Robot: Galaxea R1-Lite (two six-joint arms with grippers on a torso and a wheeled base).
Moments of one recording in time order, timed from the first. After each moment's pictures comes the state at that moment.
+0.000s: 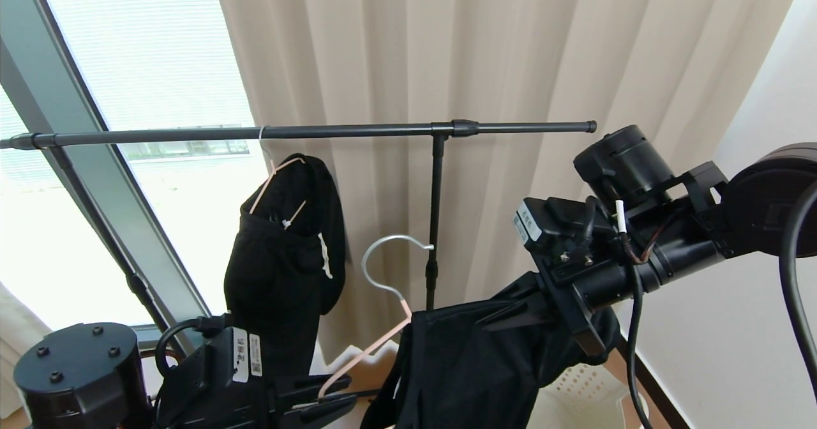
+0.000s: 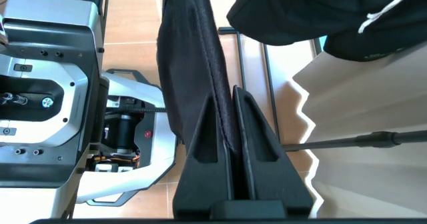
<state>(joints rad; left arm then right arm) -0.57 1.59 -0.09 -1.22 -0.54 0.29 0.53 1.77 -1.29 0.47 0.72 -0.81</state>
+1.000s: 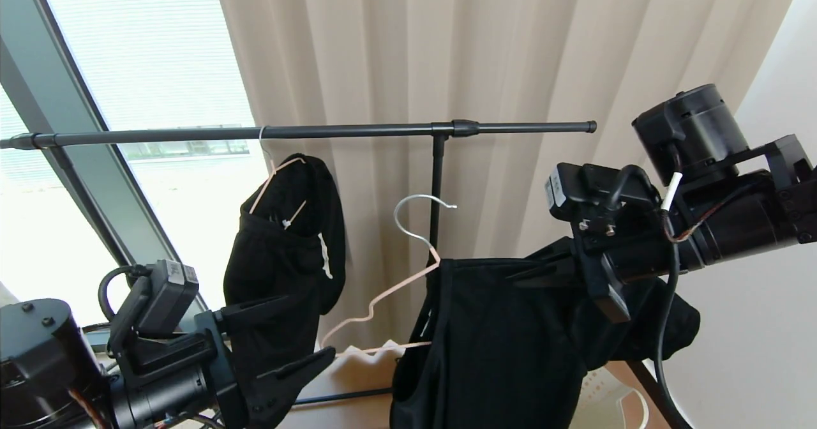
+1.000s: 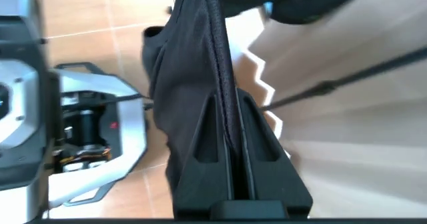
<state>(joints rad) -0.37 1.56 -0.09 -1.31 -0.50 -0.06 0.49 1.66 -1.27 0.41 0.47 -0.74</state>
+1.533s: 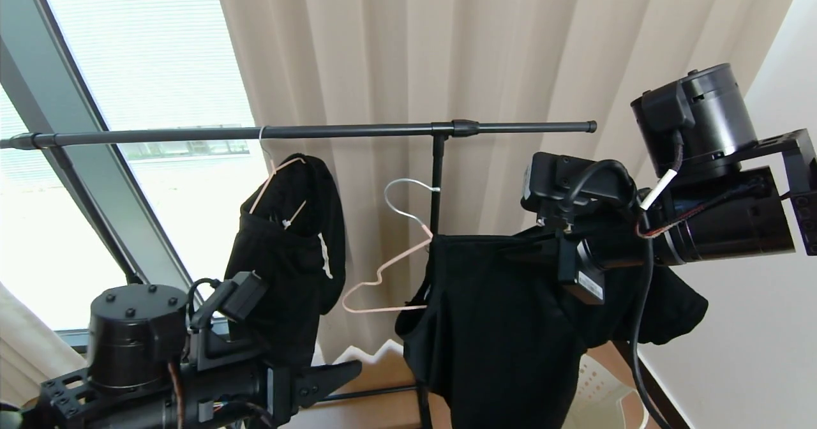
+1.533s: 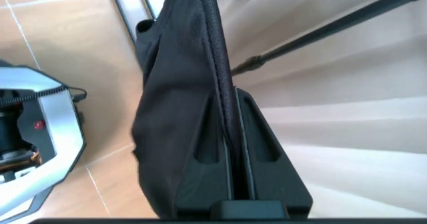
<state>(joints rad) -0.48 1.62 -0.27 -0.86 -0.38 -0.35 0.59 1.64 -1.25 0.27 0.19 -0.70</state>
